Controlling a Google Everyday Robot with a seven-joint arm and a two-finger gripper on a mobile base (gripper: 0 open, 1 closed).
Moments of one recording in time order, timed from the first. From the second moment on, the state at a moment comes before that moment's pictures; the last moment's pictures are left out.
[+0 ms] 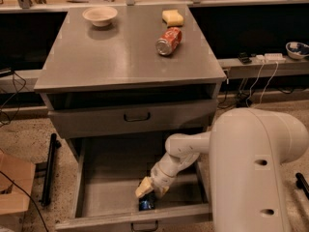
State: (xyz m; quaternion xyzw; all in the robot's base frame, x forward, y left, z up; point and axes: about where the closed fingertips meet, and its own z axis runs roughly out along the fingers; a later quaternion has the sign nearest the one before) arm 0.461 0.020 0.381 0.14 -0.93 -0.30 0.13
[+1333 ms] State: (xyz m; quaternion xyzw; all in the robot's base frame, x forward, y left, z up) arm 0.475 0.036 0.415 0.15 -0.94 -0.30 0.07
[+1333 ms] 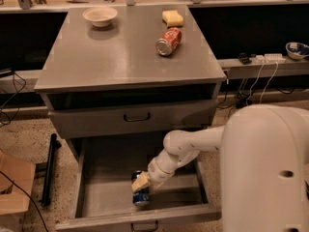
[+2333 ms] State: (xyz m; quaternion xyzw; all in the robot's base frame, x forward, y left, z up) arm 0.498 -0.004 0.619 0.26 -0.89 -0.32 -0.21
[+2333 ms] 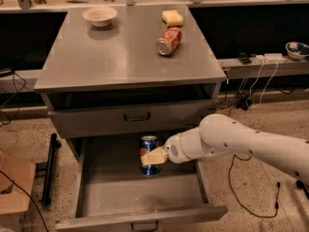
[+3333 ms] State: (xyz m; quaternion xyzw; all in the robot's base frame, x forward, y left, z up) arm 0.554 -0.114 0.857 0.41 -0.81 -0.19 -0.37
